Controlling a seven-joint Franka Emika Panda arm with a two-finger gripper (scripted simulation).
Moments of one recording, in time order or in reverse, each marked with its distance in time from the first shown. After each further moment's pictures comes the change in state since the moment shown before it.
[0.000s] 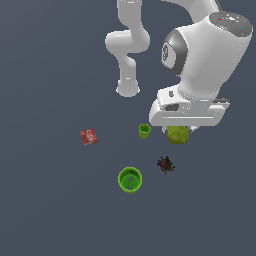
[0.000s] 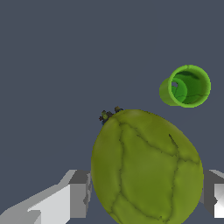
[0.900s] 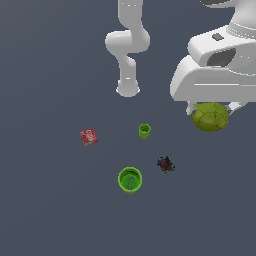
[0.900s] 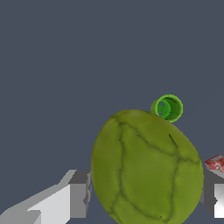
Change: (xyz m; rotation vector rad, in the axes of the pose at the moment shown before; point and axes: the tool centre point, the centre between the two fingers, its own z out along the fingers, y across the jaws) arm 0.047 -0.022 -0.133 -0.001 0.000 0.002
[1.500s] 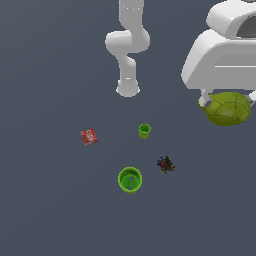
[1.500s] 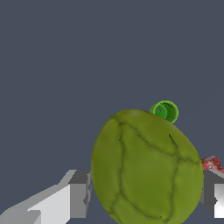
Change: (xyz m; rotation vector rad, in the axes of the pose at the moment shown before) arm 0.016 -0.007 -0.040 -0.001 0.000 0.000
